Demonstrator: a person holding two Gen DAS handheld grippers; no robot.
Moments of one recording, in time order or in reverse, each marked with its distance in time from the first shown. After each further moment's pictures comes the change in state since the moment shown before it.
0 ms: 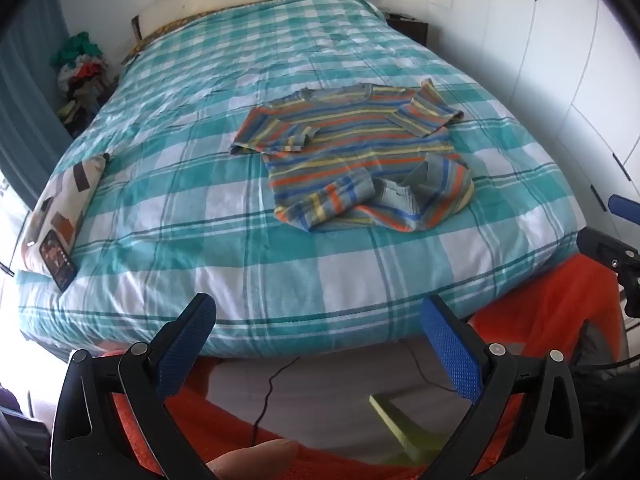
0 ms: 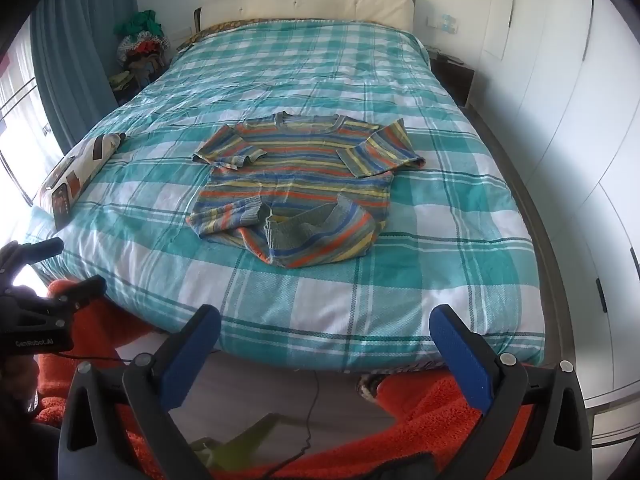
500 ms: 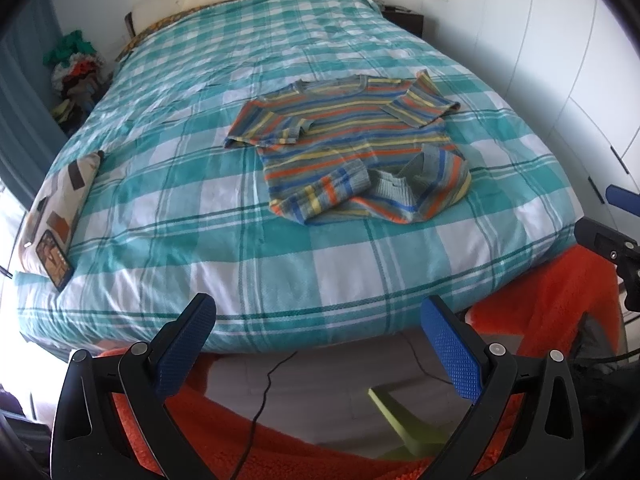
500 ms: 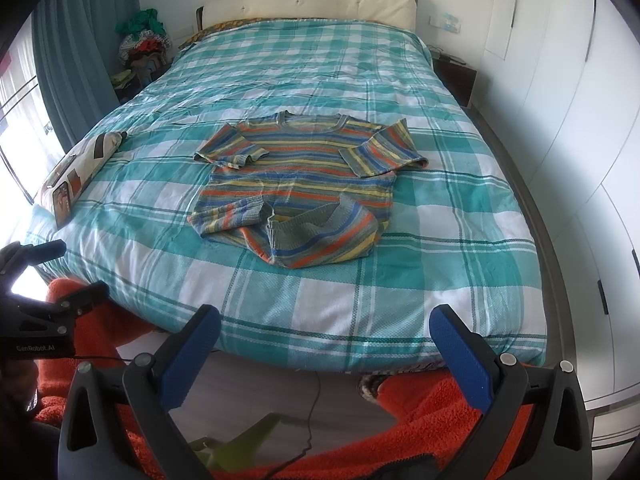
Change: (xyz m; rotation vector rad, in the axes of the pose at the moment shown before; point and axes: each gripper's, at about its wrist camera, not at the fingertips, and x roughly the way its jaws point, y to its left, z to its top) left arm 0.004 -0.001 0.007 0.024 0.040 -0.009; right arm 0.004 0.006 -0.002 -0.002 0.000 0.002
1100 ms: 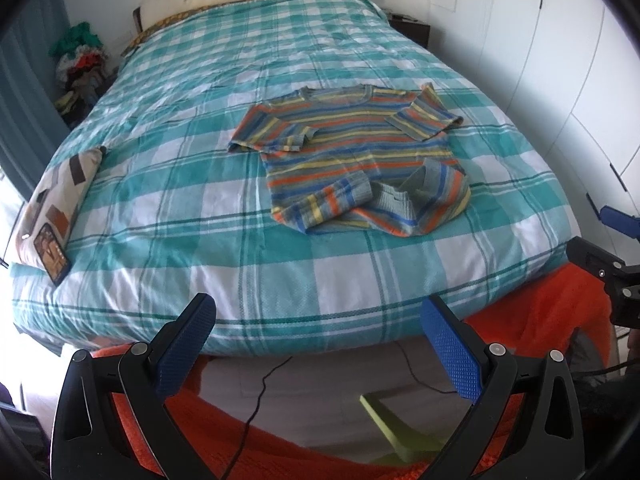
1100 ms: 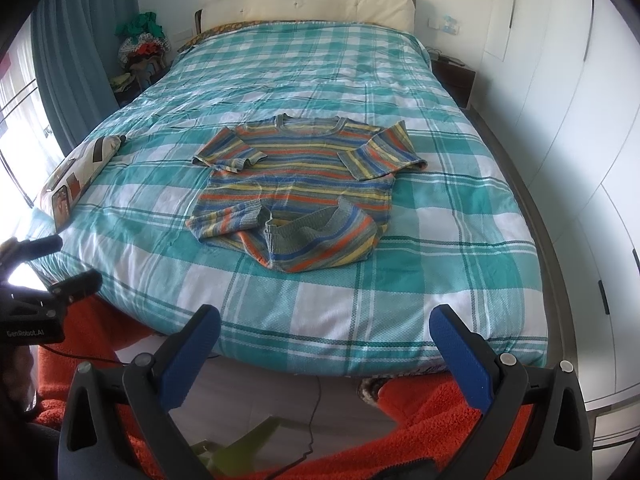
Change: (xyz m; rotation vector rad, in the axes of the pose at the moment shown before) left arm -0.005 0.004 0.005 -0.039 -0.020 -0.019; right arm 0.001 -0.002 0.005 0.004 -0.005 0.002
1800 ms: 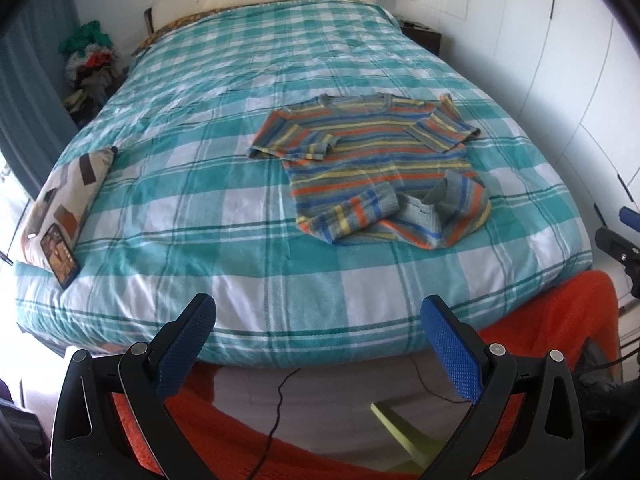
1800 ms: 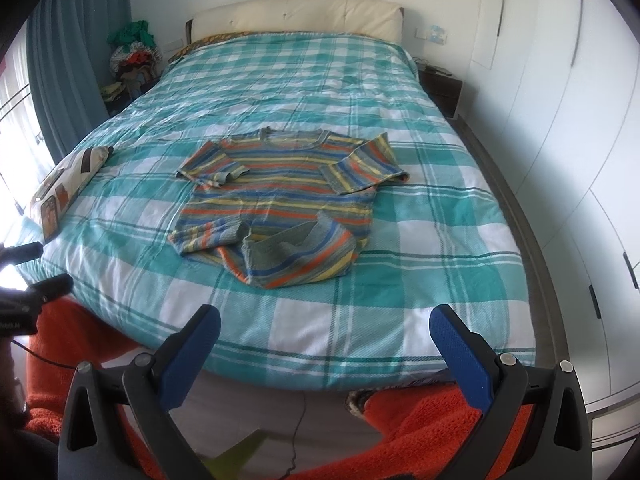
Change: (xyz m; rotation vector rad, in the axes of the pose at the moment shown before) left arm 0.006 0.036 0.009 -0.037 -0.023 0.032; right arm -0.003 -0.023 0.005 0.024 -0.062 -0.051
